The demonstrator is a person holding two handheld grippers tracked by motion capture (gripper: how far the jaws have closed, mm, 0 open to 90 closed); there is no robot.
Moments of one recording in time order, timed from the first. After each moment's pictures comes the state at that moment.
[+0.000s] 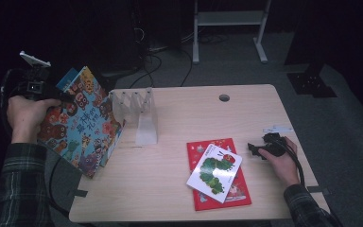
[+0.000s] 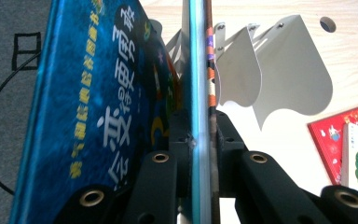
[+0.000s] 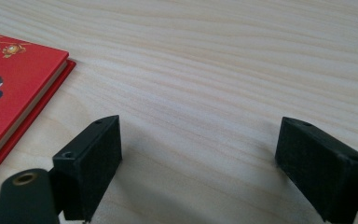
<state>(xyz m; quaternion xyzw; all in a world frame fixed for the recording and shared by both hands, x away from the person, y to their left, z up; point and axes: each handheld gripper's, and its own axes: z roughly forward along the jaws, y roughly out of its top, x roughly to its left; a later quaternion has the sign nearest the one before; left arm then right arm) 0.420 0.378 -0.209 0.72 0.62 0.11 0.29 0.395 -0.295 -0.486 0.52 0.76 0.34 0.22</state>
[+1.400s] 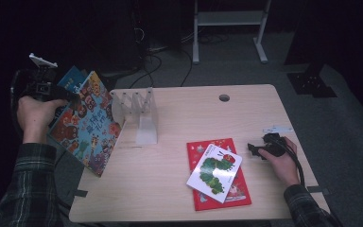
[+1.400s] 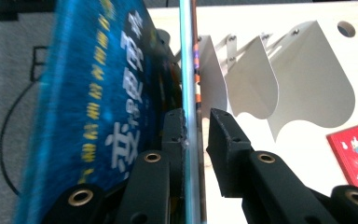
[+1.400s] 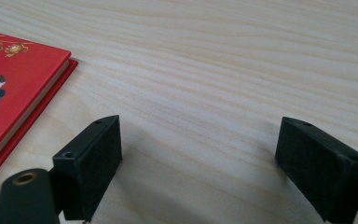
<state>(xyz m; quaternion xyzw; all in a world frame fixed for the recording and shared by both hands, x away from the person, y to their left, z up) 0.418 0.370 -0.211 0.72 0.61 0.16 0.29 0.394 -0.294 -0.486 0.52 0.76 0.34 0.22</state>
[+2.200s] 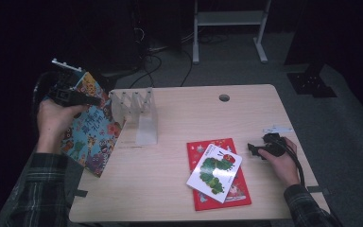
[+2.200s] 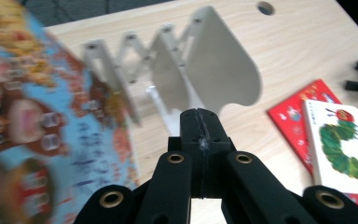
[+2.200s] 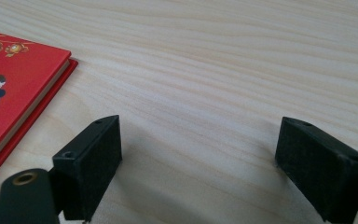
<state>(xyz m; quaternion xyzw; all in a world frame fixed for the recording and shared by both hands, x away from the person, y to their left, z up) 0.404 0.303 -0.224 0.79 0.50 0.10 0.33 0.394 -0.294 -0.487 0.52 0.76 0.34 0.22</state>
